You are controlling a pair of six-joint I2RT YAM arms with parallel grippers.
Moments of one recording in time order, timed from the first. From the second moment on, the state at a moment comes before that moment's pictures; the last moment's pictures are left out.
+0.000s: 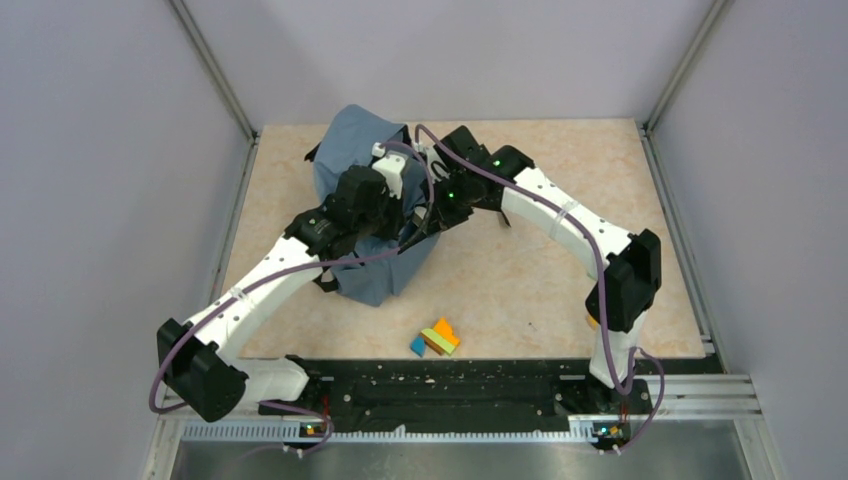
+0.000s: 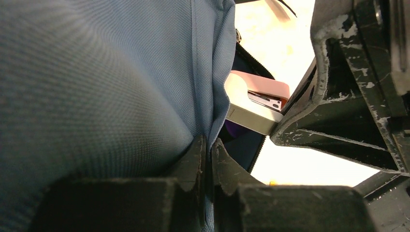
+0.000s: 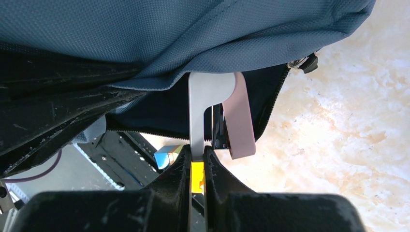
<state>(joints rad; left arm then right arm) -0.61 1.27 1.18 -0.53 -0.03 -0.19 0.76 1.85 1.86 -0.98 -0.25 0.24</state>
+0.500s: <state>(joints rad) -0.61 1.26 1.18 -0.53 -0.02 -0.19 0.76 1.88 1.84 -0.98 -0.30 0.23</state>
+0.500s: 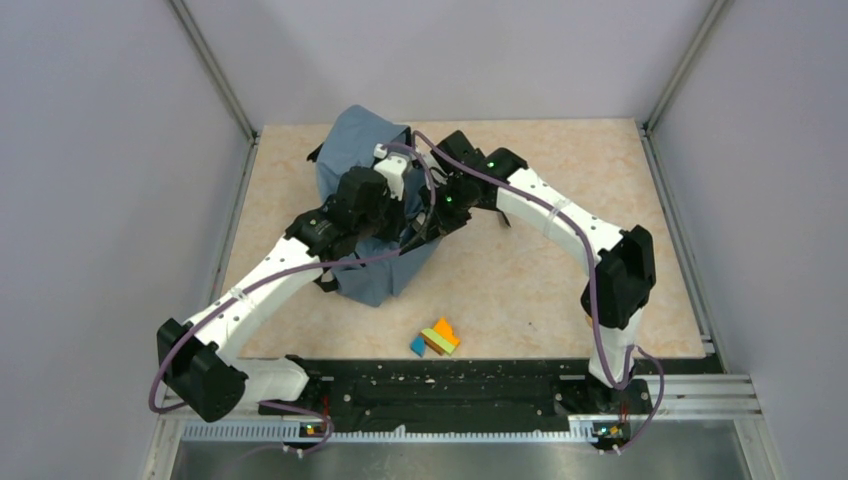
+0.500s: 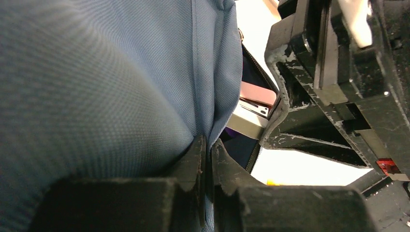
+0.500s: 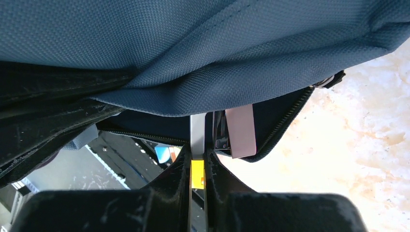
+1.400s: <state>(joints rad) -0.61 1.26 1.17 -0.53 -0.03 -0.19 0.70 1.54 1.50 -0.74 -0.14 0.32</state>
